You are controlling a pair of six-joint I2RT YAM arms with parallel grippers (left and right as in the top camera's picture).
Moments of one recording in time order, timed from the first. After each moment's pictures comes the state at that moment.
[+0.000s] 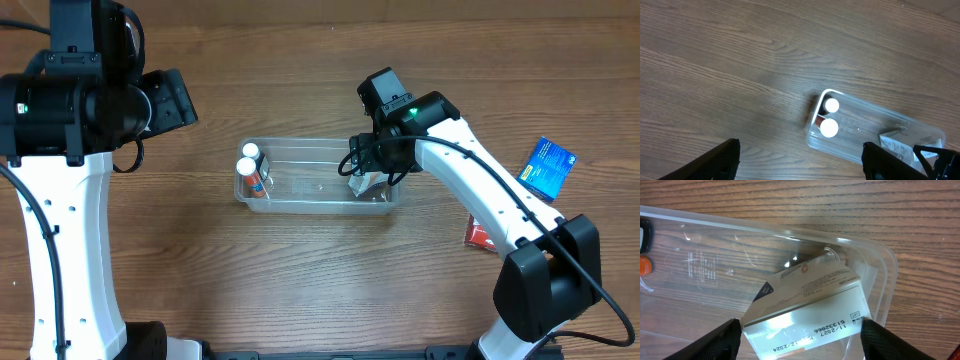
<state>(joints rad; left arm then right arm) -0.02 1.61 2.12 -1.55 -0.03 -0.36 0.47 1.83 1.54 -1.05 -0.01 0.38</state>
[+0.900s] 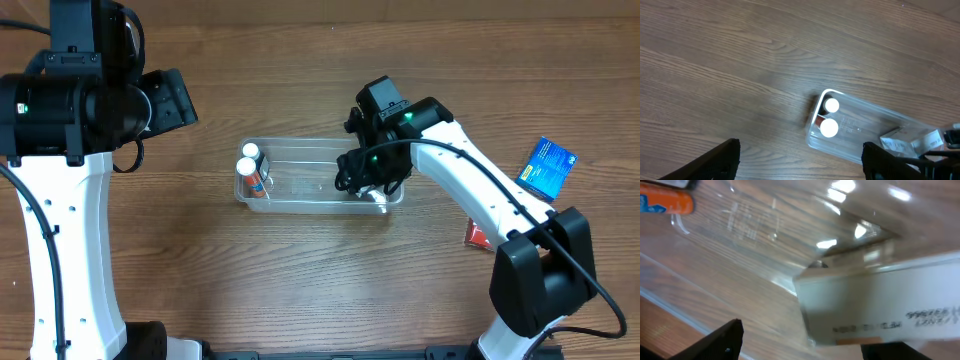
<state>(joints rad) -0.02 1.61 2.12 -1.55 -0.03 -0.36 0.47 1.86 1.49 -1.01 -0.25 0.13</state>
